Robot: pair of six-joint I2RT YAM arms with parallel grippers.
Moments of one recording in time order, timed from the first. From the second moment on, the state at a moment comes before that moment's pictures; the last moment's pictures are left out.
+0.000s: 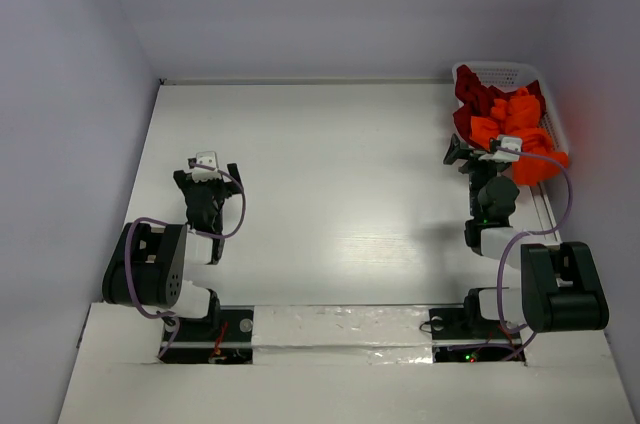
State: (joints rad) left arm -0.07 1.44 0.20 1.16 -0.22 -0.01; right arm 0.02 1.29 0.32 1.21 0.15 0.05
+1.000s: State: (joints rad) left arm -0.08 1.44 1.35 -0.04 0.04 -0.41; right arm 0.02 1.39 1.35 -0.20 0.48 0.51
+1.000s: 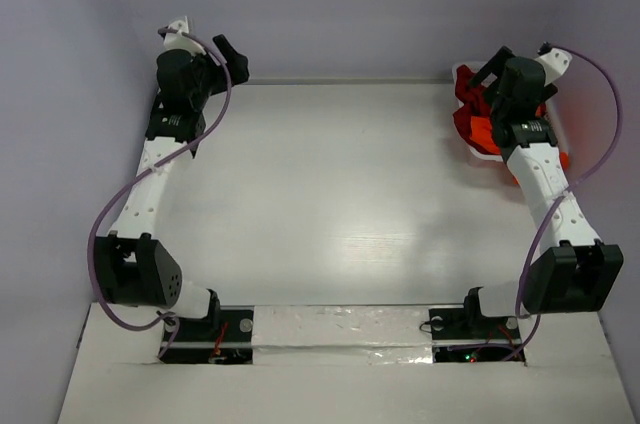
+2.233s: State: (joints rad) left arm -0.05 1.63 1.73 -0.62 0.10 -0.47; right arm 0.02 1.72 1.50 -0.59 0.41 0.47
